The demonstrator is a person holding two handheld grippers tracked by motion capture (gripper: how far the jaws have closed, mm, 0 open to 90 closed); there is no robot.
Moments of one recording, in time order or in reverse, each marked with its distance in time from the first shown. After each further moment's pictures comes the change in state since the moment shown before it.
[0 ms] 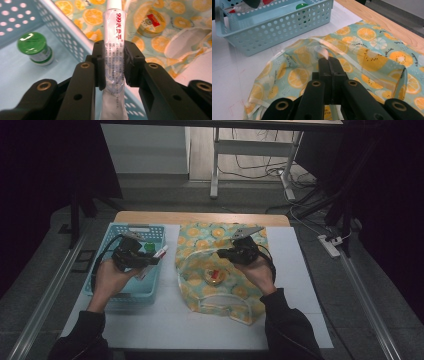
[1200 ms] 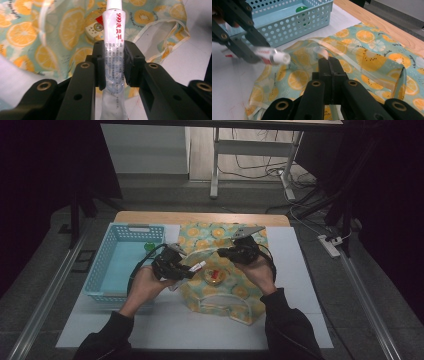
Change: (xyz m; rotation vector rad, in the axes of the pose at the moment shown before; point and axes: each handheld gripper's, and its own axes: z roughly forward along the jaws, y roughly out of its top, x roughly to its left) left arm -0.073 0.036 0.067 0.080 -0.135 0.164; right arm 0.000 0.002 -0.003 -0.013 -0.004 -0.001
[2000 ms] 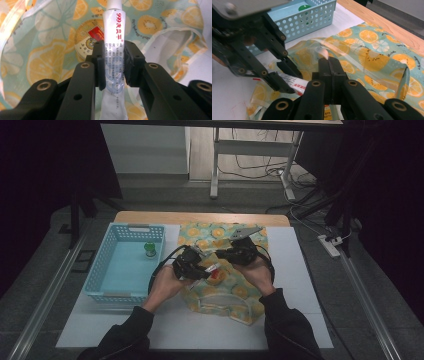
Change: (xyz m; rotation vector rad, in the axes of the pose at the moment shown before) left arm -0.002 0.026 0.052 0.025 0.012 0.015; right arm 0.004 0.000 0.004 0.007 0.009 -0.012
